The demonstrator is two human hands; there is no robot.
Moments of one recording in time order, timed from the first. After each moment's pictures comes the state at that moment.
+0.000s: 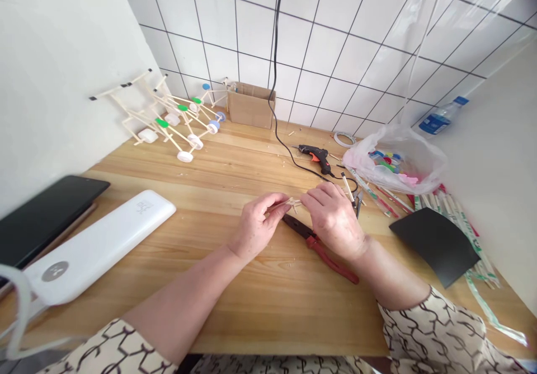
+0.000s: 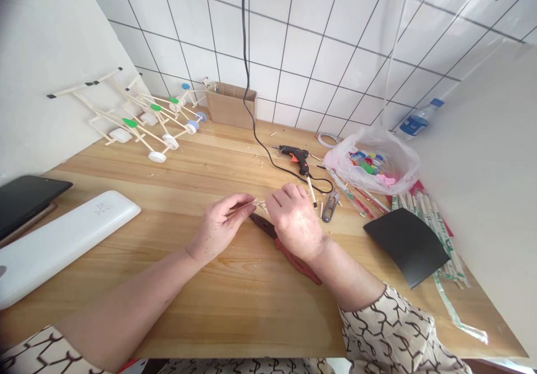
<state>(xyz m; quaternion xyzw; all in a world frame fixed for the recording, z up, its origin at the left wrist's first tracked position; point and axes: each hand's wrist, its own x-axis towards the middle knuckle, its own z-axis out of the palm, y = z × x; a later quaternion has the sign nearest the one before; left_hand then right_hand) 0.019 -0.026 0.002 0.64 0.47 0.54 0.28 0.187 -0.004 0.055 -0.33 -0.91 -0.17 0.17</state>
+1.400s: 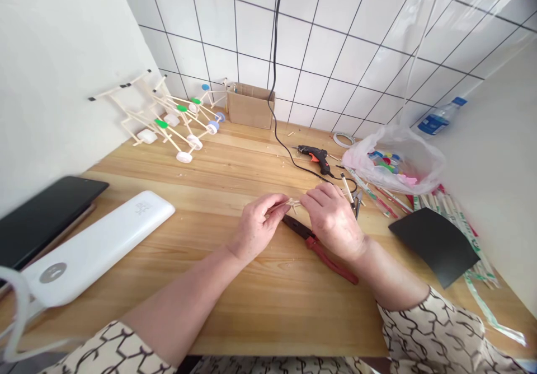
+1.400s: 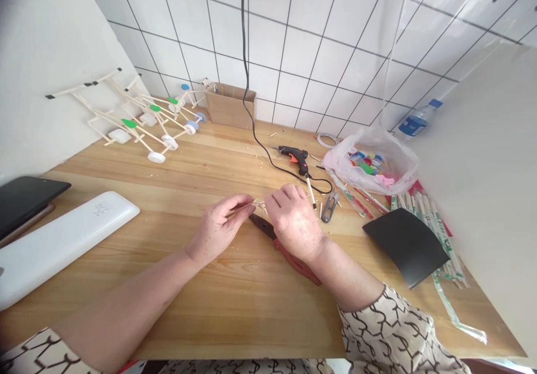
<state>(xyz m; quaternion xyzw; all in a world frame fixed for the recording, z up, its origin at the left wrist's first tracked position) 0.020 -0.025 0.000 0.66 0.44 0.56 0.23 0.187 -0.003 0.055 -0.32 -0.91 -0.17 0.18</state>
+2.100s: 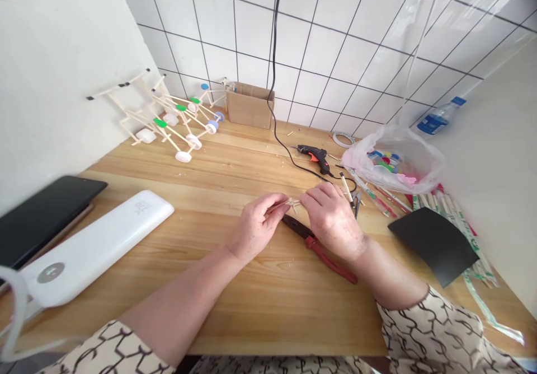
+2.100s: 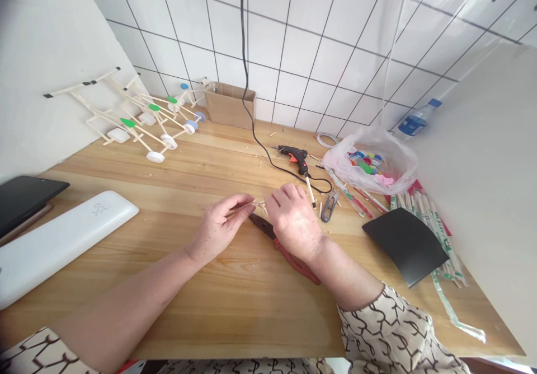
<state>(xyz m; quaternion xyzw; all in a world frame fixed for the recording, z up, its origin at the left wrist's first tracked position) 0.020 -0.025 -0.001 0.67 0.44 0.56 0.23 0.188 -0.003 0.054 -0.33 -0.91 -0.17 0.17</state>
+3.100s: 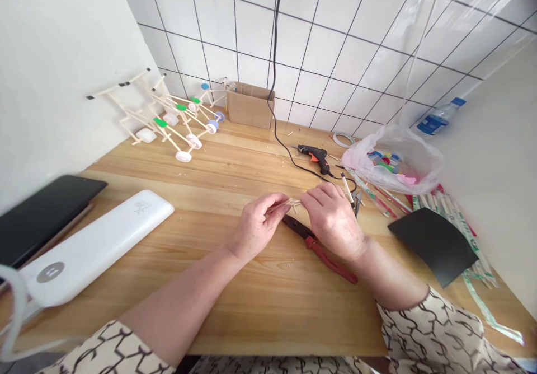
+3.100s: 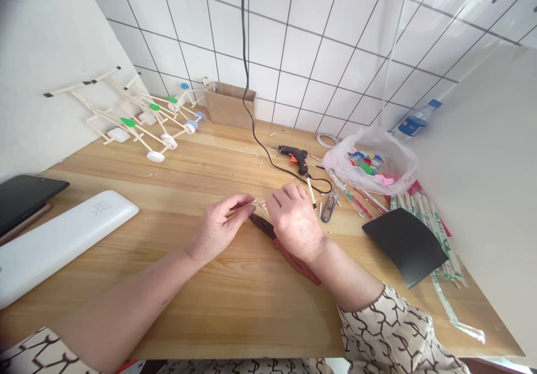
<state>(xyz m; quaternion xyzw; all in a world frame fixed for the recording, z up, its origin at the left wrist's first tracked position) 0.020 -0.025 0.000 0.66 0.45 0.55 0.25 0.187 -0.004 0.055 -0.34 -0.91 -0.17 0.15</state>
